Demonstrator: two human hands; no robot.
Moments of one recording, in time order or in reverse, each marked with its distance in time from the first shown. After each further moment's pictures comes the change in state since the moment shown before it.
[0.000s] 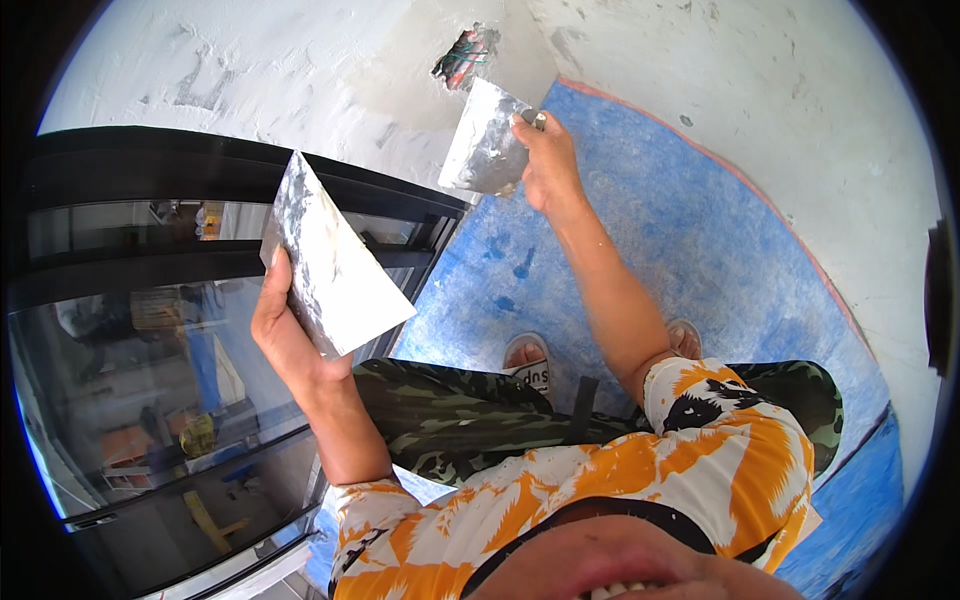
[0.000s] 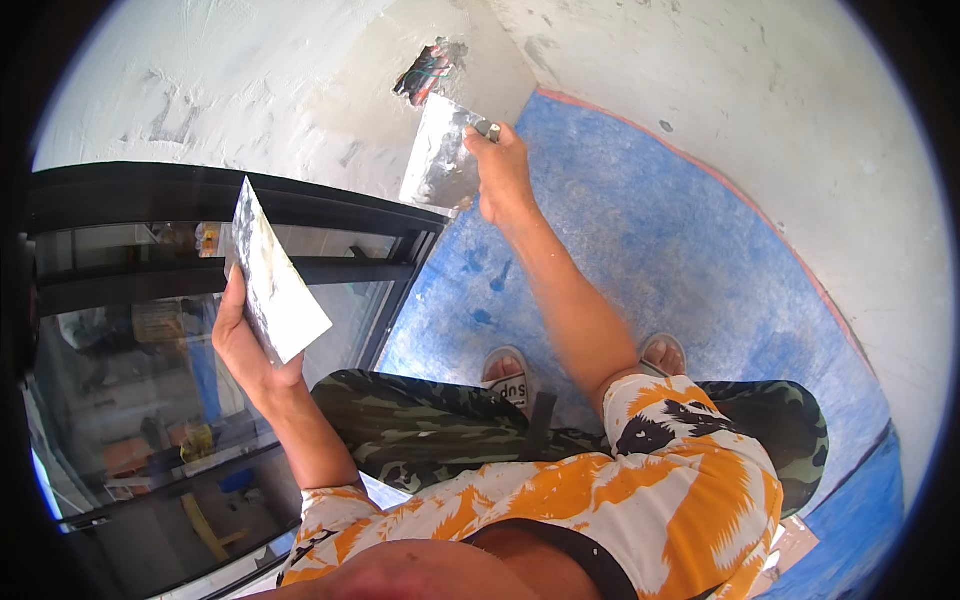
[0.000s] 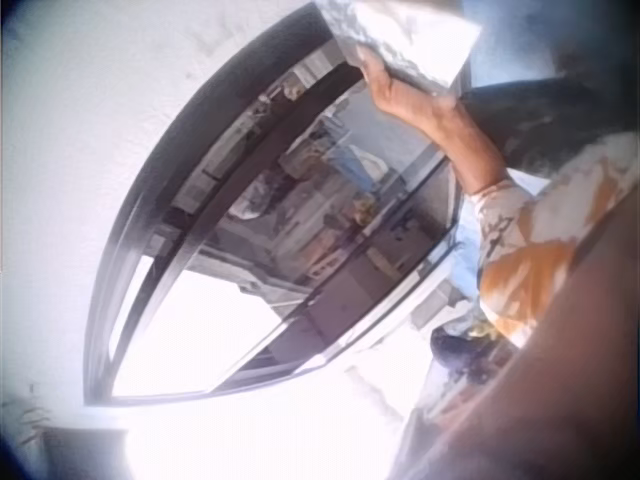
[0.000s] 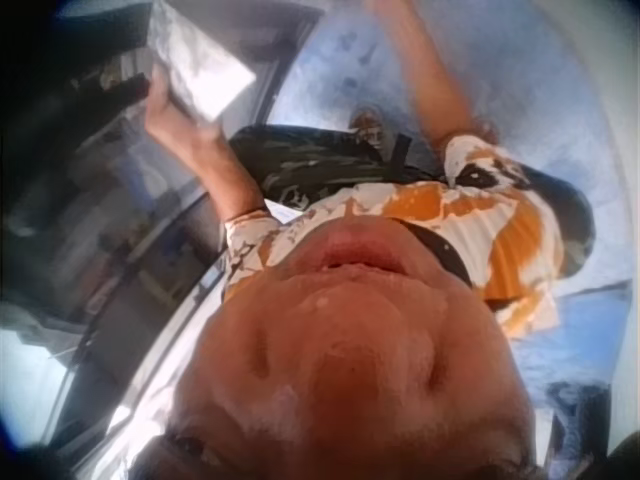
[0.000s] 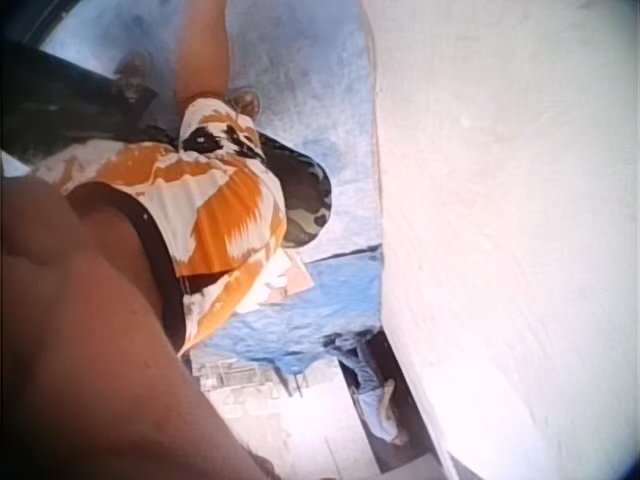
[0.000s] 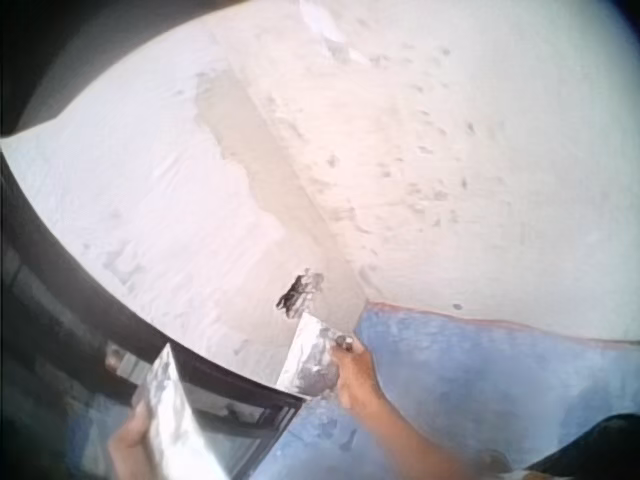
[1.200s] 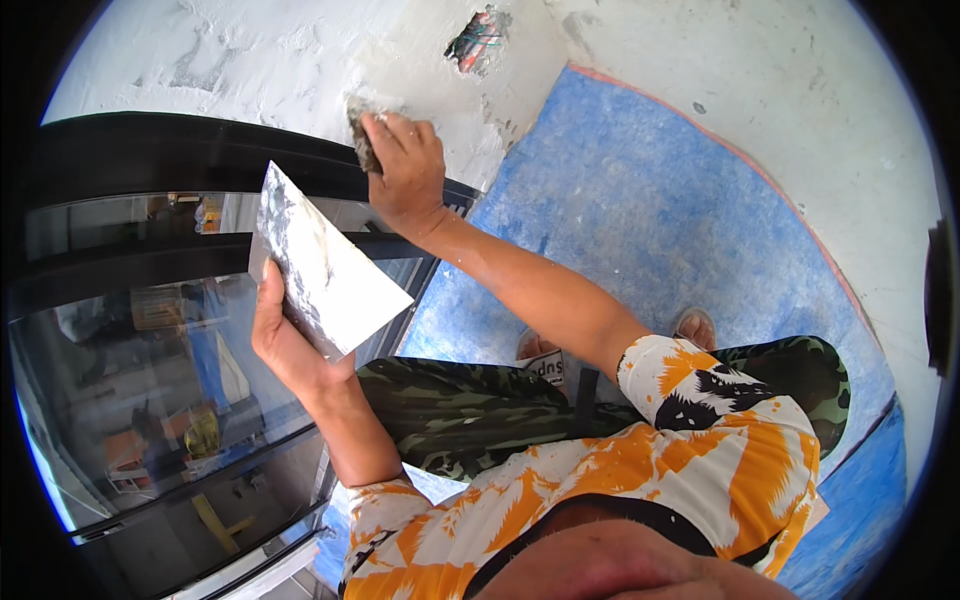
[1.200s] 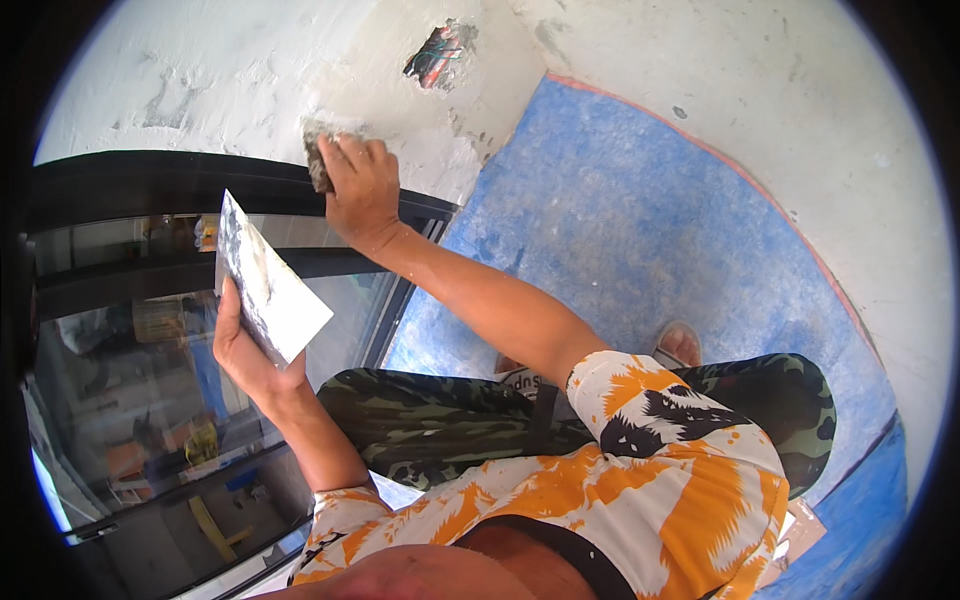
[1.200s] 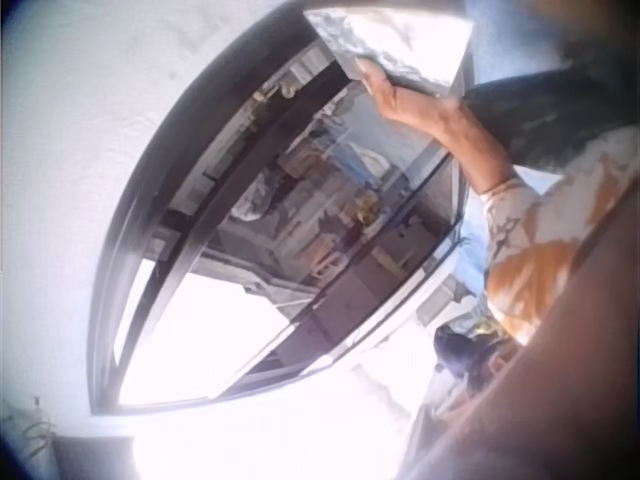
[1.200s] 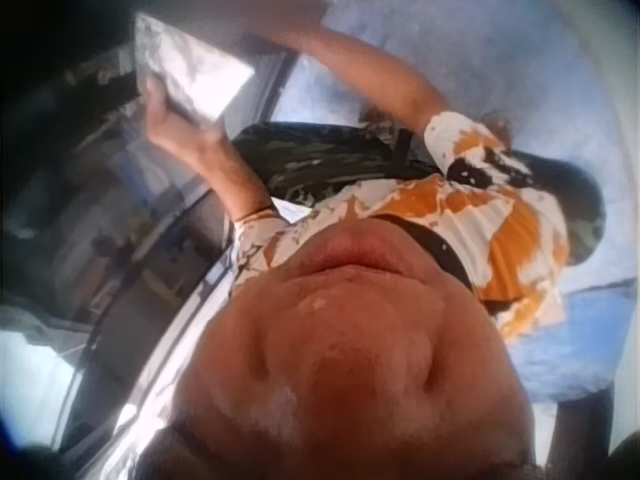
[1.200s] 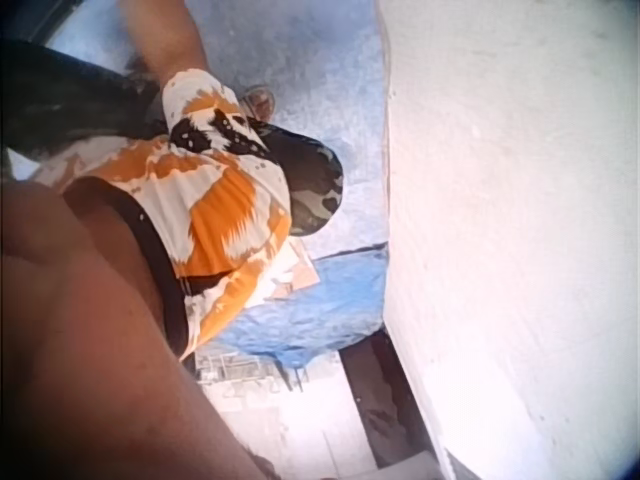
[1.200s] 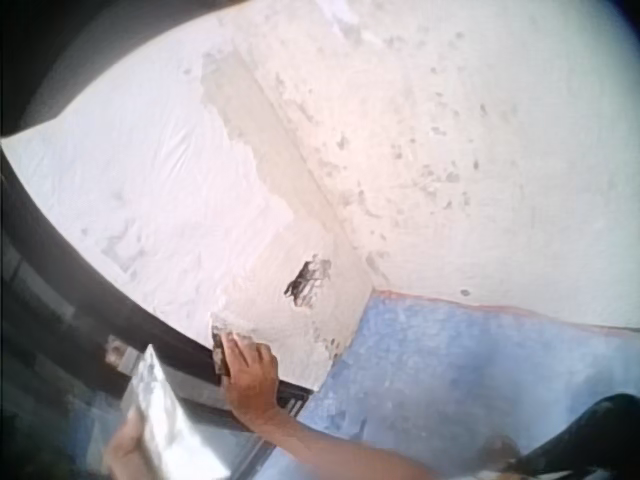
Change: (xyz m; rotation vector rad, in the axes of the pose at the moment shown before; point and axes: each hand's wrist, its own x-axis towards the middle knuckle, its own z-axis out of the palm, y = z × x) left_hand 0.002 0.003 -0.031 0.073 0.042 0.123; right_hand -0.037 0.082 0.124 -0.940 0.020 -1.122
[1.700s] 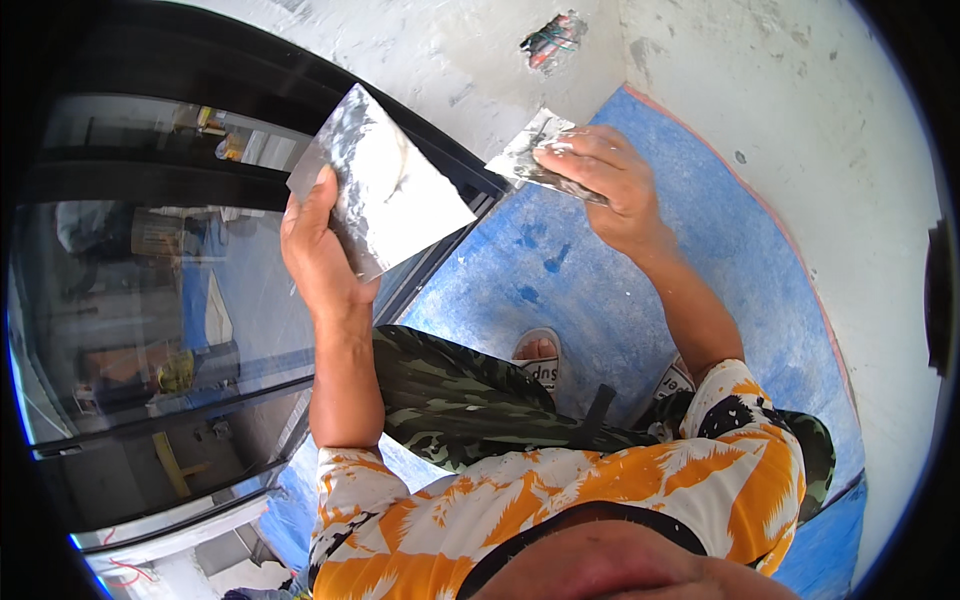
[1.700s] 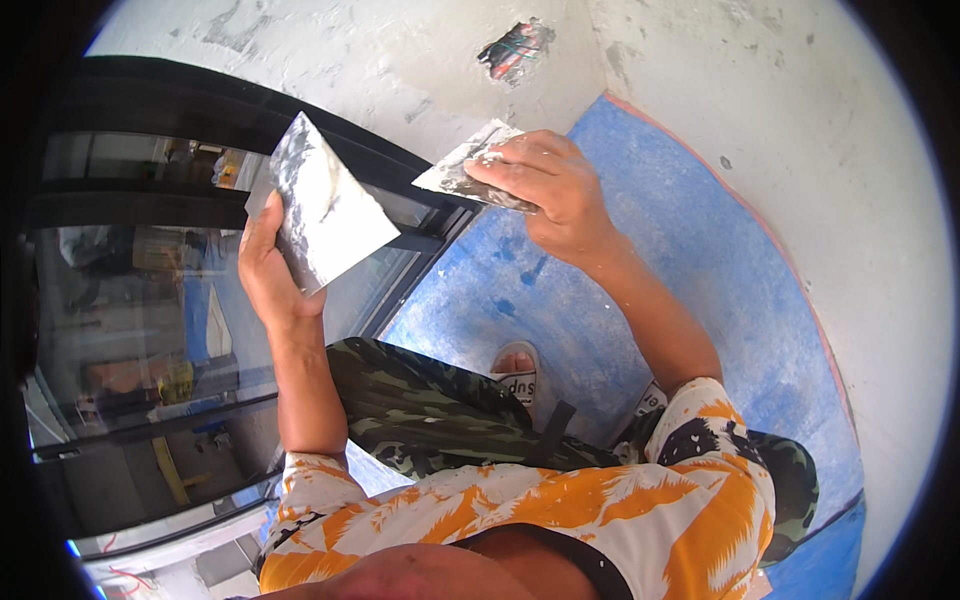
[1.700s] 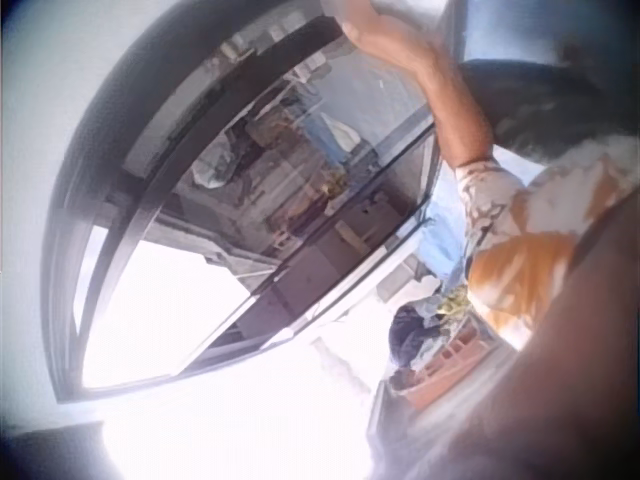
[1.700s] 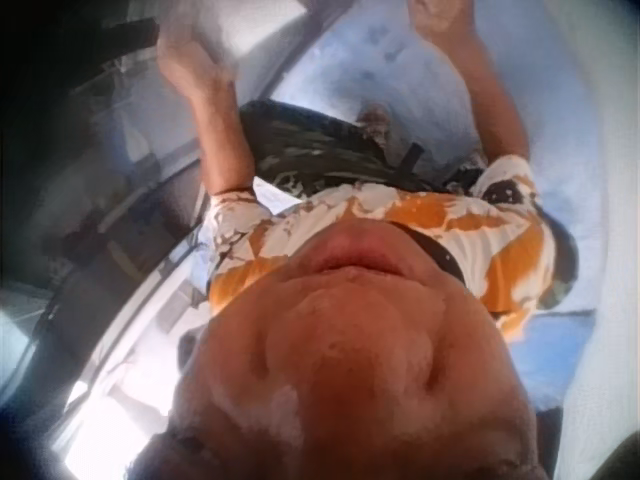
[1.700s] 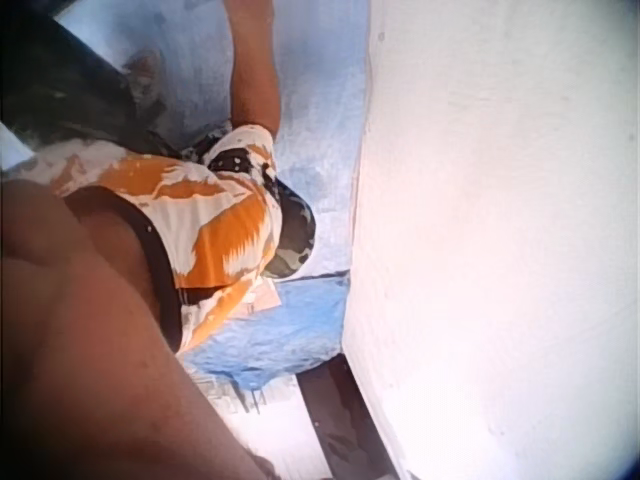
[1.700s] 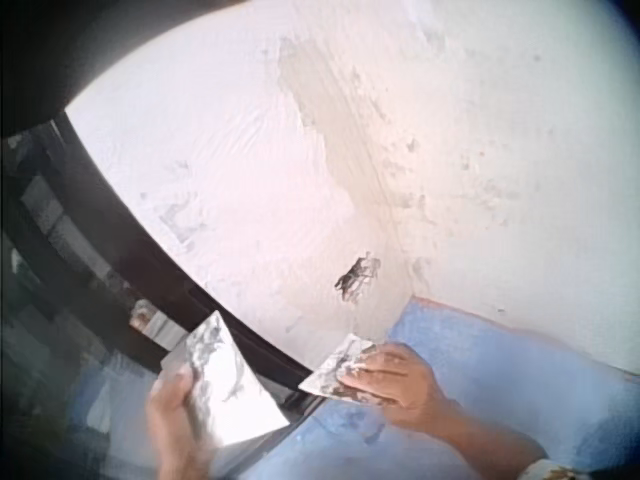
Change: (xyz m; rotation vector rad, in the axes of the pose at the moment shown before) left_hand 0.024 -0.014 0.012 0.276 0.140 0.128; right_hand 0.045 0.025 -0.156 0.198 -0.535 -0.426
